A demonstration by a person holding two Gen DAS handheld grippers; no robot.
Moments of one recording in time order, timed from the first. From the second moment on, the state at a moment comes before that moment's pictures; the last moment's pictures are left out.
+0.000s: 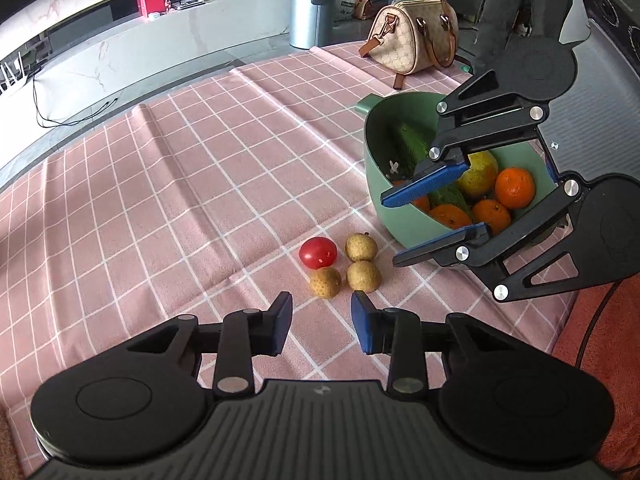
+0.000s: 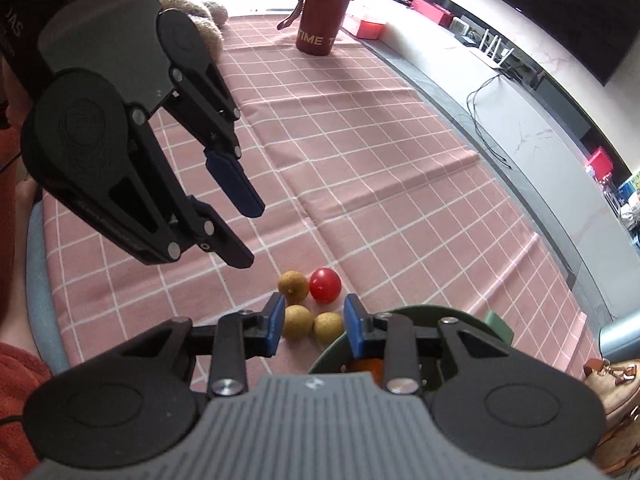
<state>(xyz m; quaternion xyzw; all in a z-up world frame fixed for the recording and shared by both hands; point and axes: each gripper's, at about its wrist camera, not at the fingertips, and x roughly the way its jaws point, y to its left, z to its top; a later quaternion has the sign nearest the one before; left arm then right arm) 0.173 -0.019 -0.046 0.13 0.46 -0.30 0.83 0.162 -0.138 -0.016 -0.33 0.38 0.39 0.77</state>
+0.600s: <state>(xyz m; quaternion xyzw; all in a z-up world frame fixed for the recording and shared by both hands) 0.214 -0.031 -0.094 0.10 0.49 -0.32 0.80 0.197 -0.116 -0.027 -0.41 0.43 0.48 0.65</state>
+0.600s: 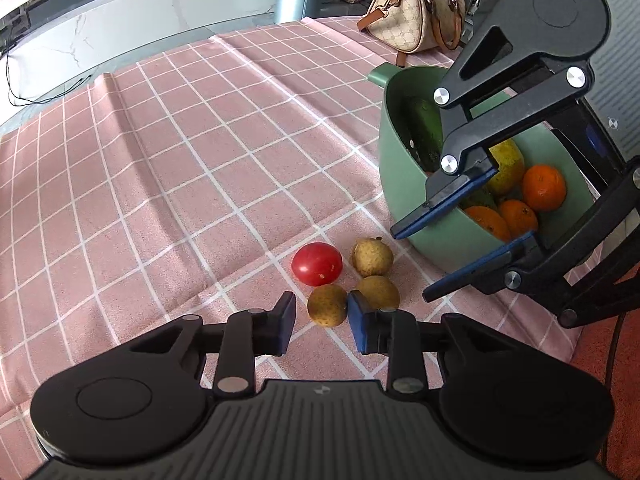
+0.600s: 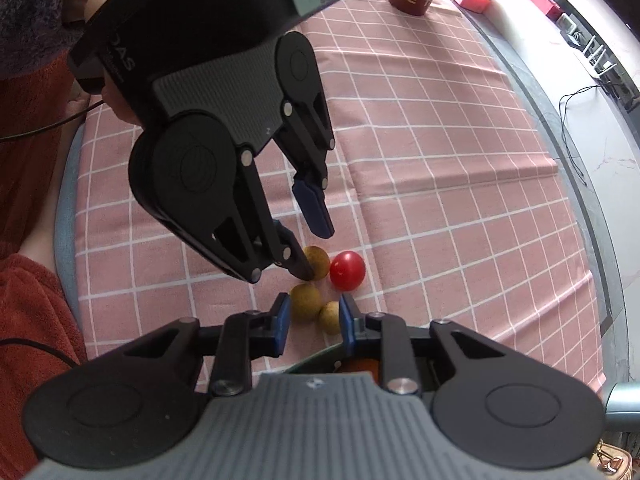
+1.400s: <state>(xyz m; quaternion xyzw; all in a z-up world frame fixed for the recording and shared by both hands) 0.194 0.007 -0.074 0.07 0.50 -0.30 0.81 0.199 -0.087 -0.066 -0.48 0.45 0.48 0.58</state>
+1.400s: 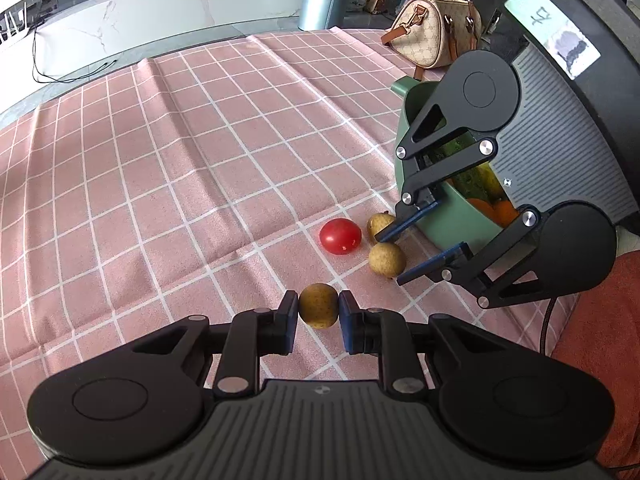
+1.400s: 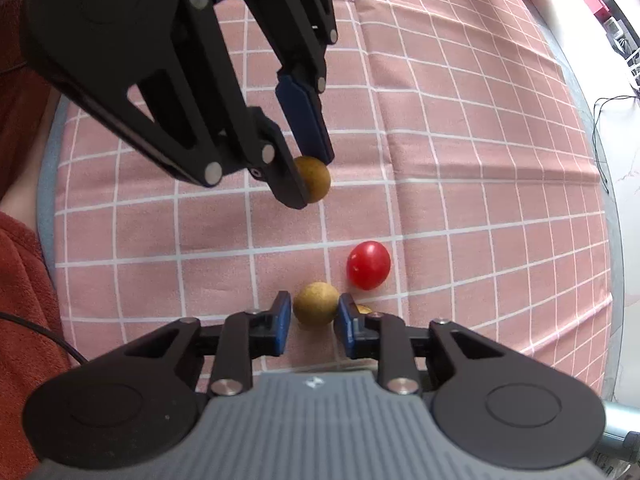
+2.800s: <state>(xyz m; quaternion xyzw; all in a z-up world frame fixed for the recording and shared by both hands) 0.116 -0.098 0.030 0.14 0.44 -0.32 0.83 0.101 -0.199 0.052 -0.38 0.38 0.40 0.74</state>
